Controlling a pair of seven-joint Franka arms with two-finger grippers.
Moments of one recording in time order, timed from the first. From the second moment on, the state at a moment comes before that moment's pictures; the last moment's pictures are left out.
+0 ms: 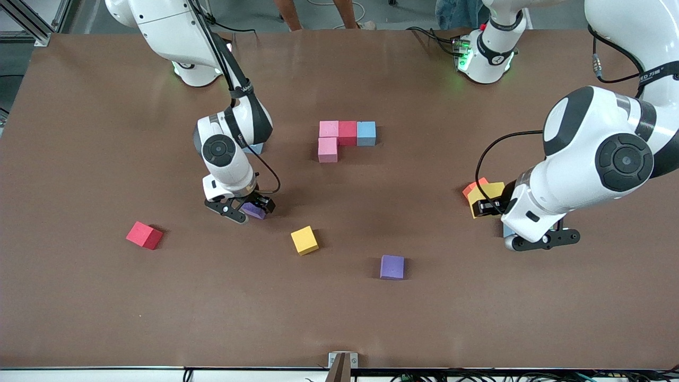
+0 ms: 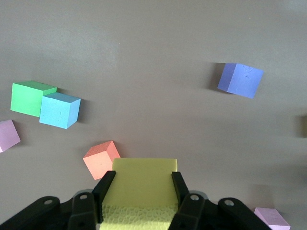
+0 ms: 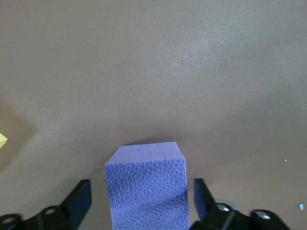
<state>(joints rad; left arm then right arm) 0.06 0.50 -0.45 -1.27 0.12 1.64 -0.49 0.73 0.48 -0.28 -2.03 0.13 2.50 0.83</state>
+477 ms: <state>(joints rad) 0.06 0.50 -0.45 -1.27 0.12 1.64 -0.49 0.73 0.48 -0.28 -2.03 0.13 2.50 0.79</state>
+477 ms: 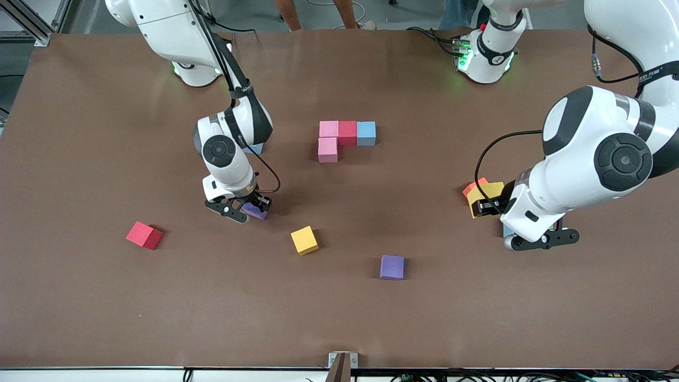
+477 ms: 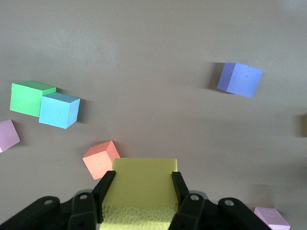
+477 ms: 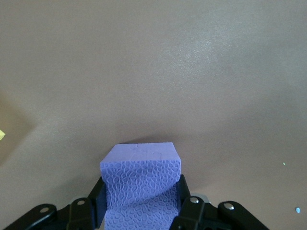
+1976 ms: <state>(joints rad) 0.05 0.50 -0.45 -1.27 0.12 1.64 -0.49 1.04 0.57 -0.25 -1.84 0.13 2.43 0.68</state>
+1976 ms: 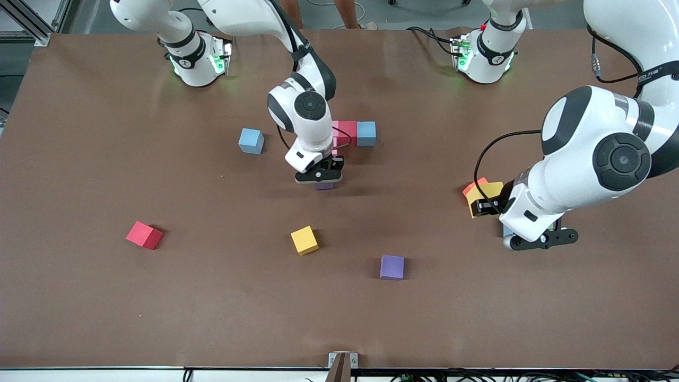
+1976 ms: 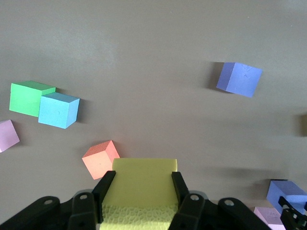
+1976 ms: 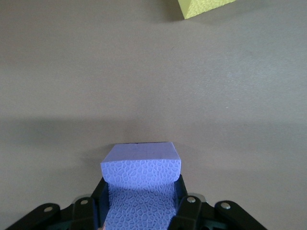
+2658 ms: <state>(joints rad) 0.06 0.50 -0.45 -1.27 0.12 1.64 -0.49 1.05 0.58 -0.23 -1.84 0.14 2.42 0.72</state>
